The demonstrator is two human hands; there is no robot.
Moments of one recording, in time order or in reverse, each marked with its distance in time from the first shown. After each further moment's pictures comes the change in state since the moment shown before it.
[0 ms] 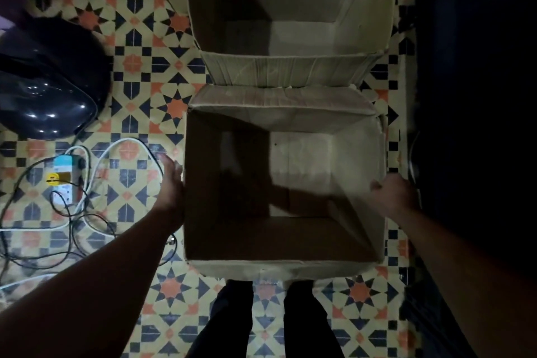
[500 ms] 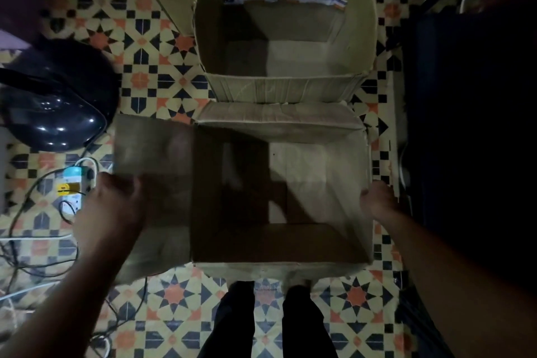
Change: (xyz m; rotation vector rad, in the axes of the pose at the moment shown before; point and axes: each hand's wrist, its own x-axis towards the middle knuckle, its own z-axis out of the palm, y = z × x) left_hand -0.093 0.056 -0.027 1.143 0.816 0.267; right_hand 0.006 -0.007 0.004 0.008 -0.081 0.149
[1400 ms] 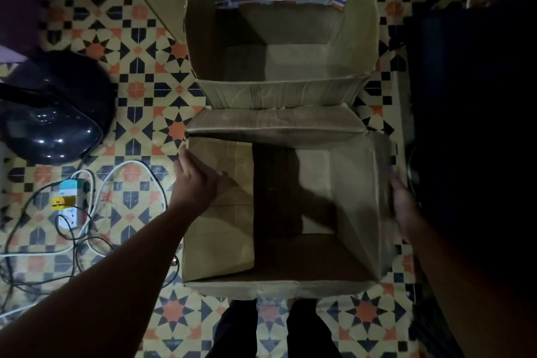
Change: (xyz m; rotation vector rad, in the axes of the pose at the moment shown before) left_hand 0.032 0.075 0.111 -0.335 -0.315 0.326; right_hand 0.043 0.032 0.003 0.977 -0.130 0.217
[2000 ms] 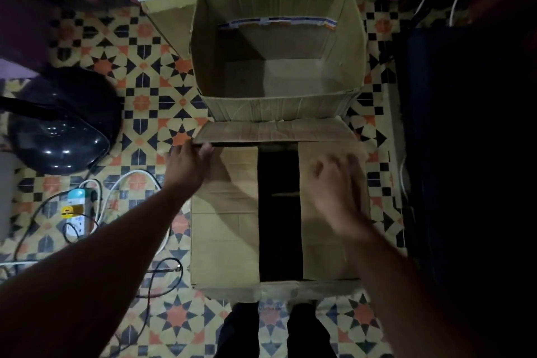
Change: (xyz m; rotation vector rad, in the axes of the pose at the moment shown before) left_hand 0.014 0.050 -0.051 0.189 0.010 -0.008; right_hand -0.135 -0.069 0.084 -0.807 0.044 -0.670
